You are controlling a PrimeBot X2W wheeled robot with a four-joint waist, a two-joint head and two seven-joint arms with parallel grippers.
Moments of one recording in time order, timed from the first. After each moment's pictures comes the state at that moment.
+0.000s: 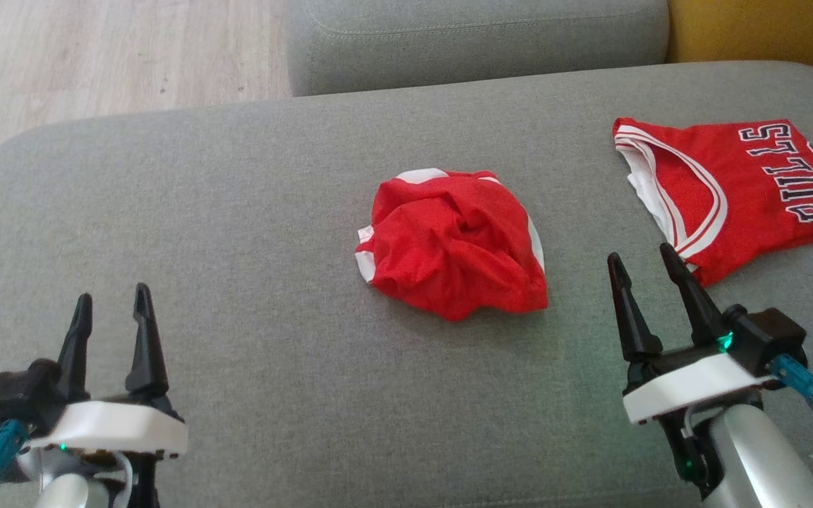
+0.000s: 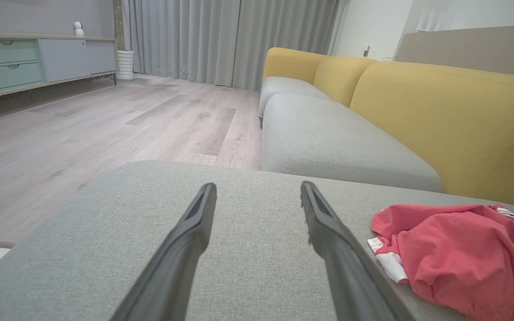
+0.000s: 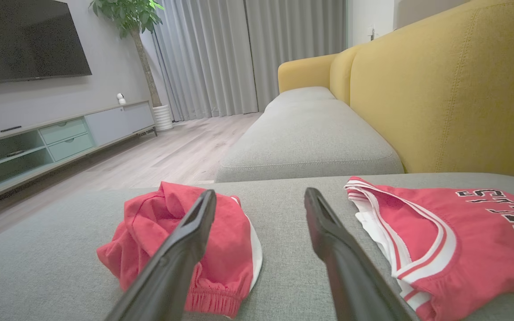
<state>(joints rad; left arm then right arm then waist) 0.04 0.28 -0.18 0.03 -0.45 0.19 -0.25 -0.15 -0.16 0.21 0.32 0.30 0.13 -0.25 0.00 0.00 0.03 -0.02</state>
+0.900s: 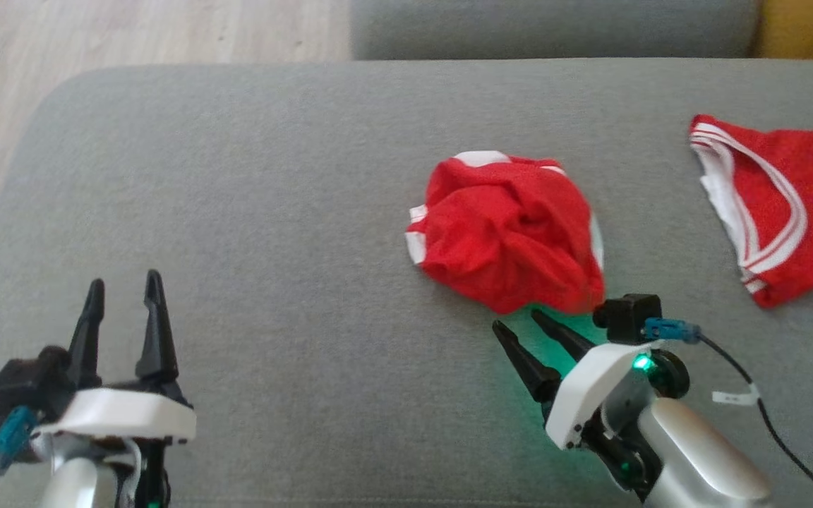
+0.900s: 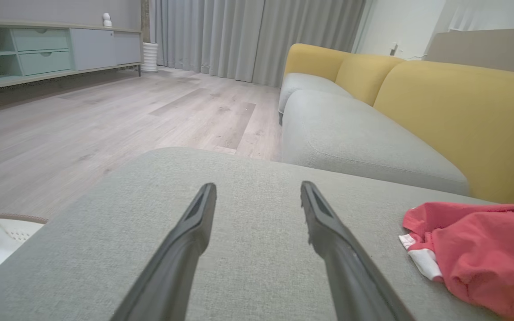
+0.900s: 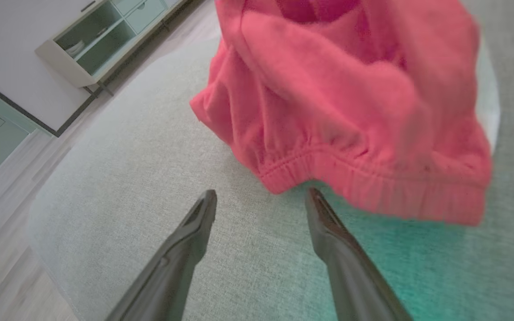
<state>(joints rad) 0.00 0.18 -0.10 0.10 -0.37 0.07 -0.25 -0.29 -0.20 0.59 0.48 0.66 0.13 0.10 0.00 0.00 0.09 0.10</state>
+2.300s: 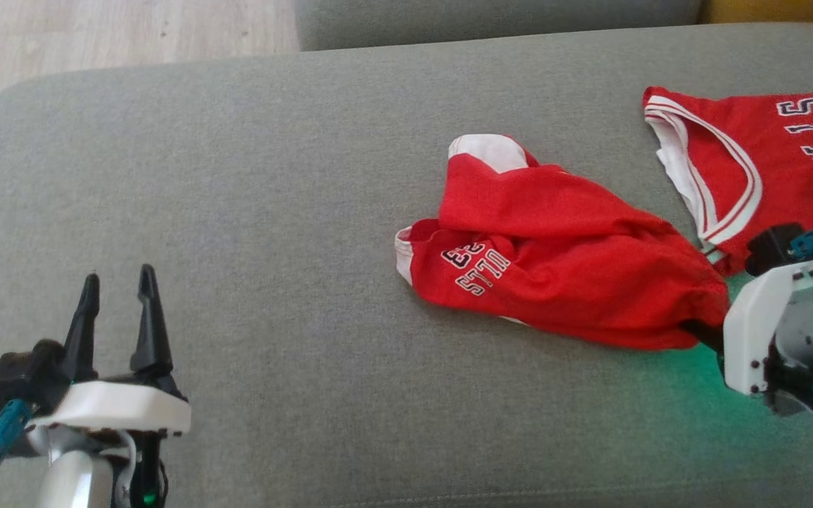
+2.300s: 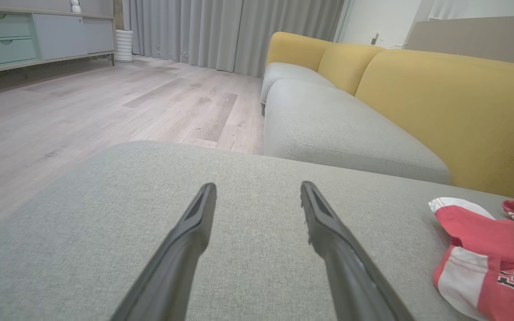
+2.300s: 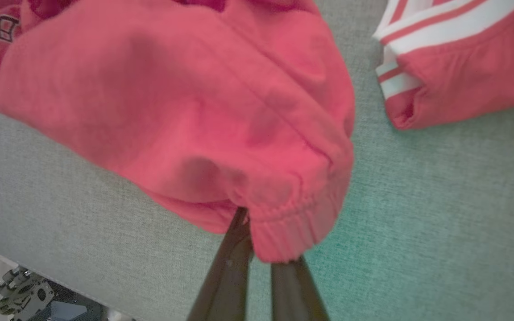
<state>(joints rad) -0.04 0.13 -0.02 0.16 -0.32 -0.01 -0.25 -0.38 -0.60 0.51 0.39 0.85 0.13 0.72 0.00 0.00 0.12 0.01</state>
